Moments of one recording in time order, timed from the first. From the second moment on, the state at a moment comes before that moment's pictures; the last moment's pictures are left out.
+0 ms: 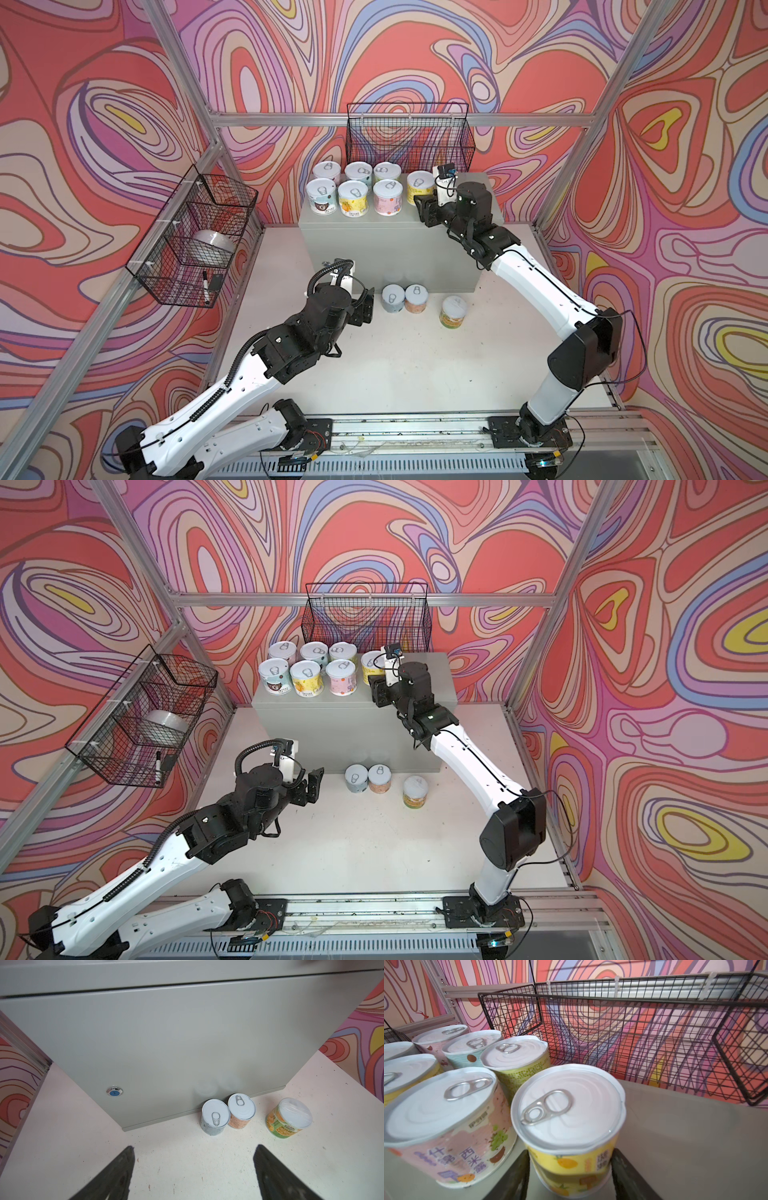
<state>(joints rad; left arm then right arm) -0.82 0.91 0.96 -0.51 -0.49 -0.31 0.48 1.74 1.74 -0.16 0.03 0.07</state>
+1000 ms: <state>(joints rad) -0.82 0.94 0.91 -0.50 -0.45 -0.38 0.48 1.89 1.90 -0.16 0.08 0.12</state>
